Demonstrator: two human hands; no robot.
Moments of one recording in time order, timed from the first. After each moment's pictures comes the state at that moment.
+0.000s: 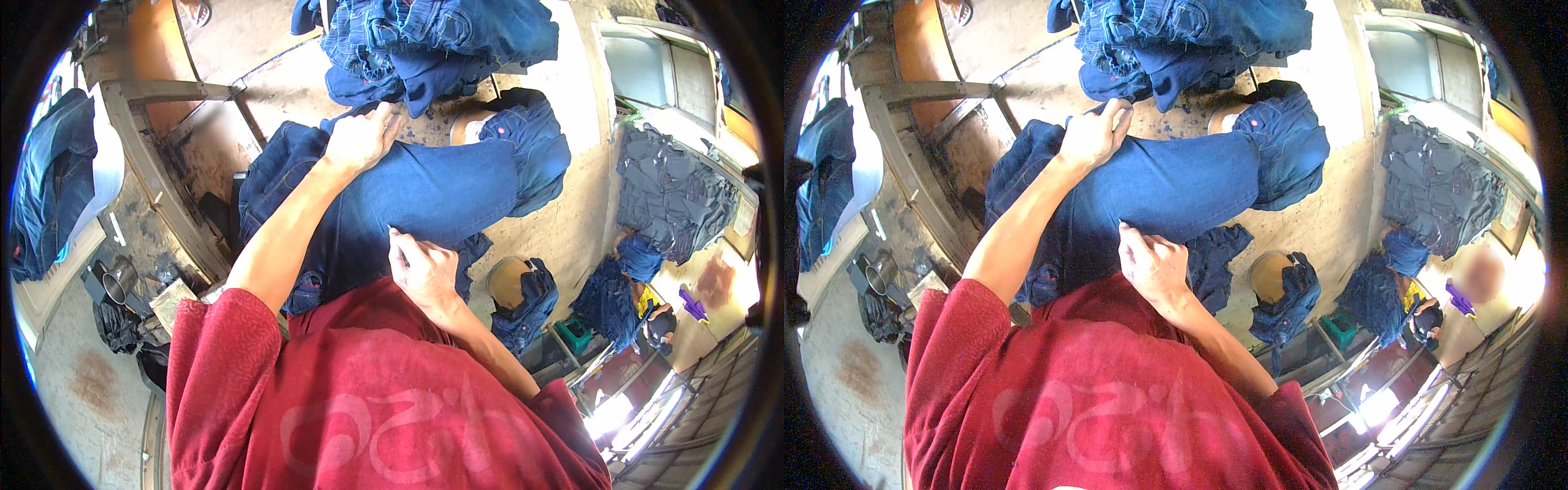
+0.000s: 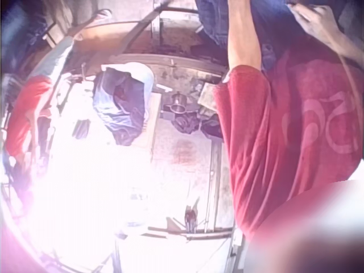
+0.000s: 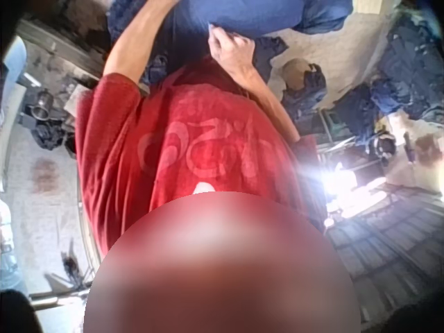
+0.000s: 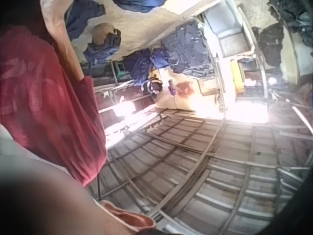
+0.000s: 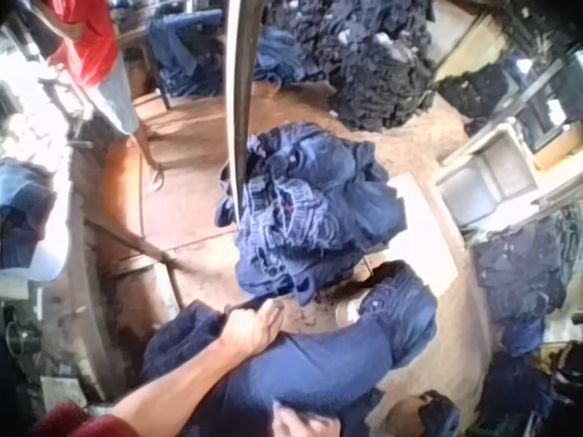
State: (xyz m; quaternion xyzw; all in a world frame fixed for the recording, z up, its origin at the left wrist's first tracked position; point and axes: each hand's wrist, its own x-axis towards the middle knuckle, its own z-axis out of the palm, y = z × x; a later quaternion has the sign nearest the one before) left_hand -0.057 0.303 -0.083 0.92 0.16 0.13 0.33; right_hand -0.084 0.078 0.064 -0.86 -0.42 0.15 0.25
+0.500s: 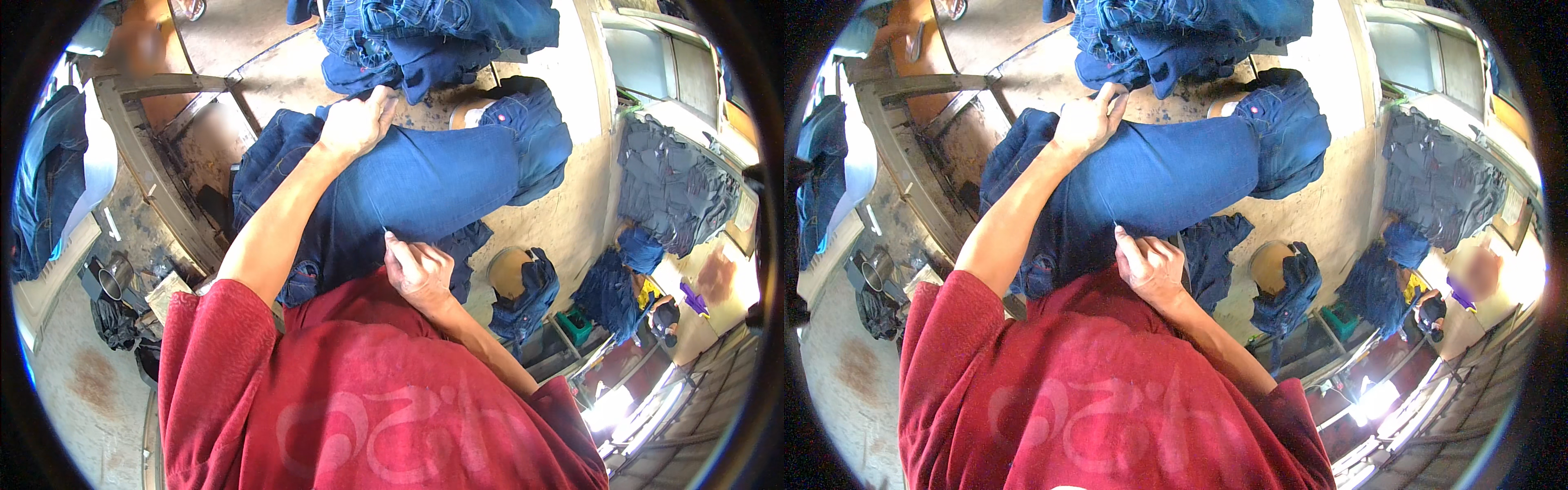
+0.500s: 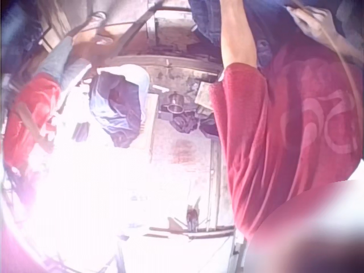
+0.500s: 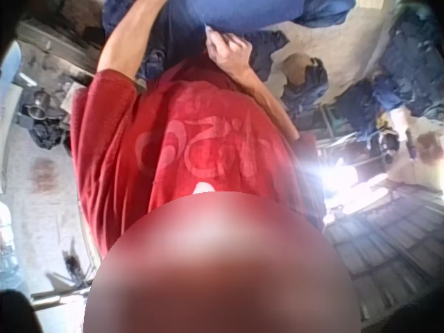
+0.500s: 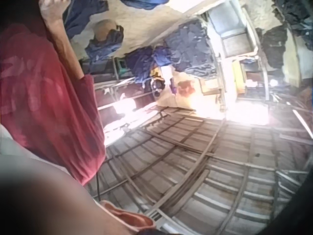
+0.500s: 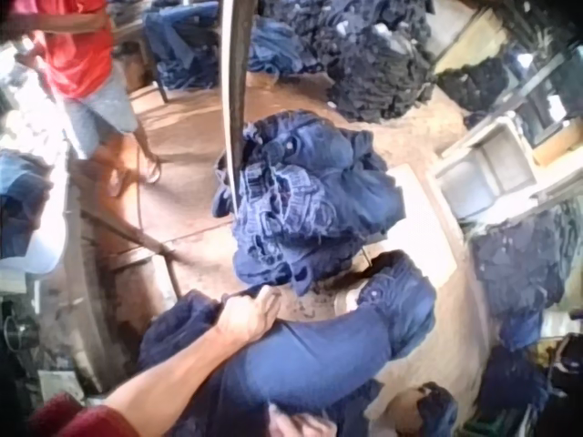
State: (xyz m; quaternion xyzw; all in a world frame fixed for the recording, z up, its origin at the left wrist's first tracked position) left_hand -0.059 0.302 -0.085 0.92 0.17 0.09 0.33; right_hand -0.107 0.054 0.056 -0.85 -0.46 0.12 0.23
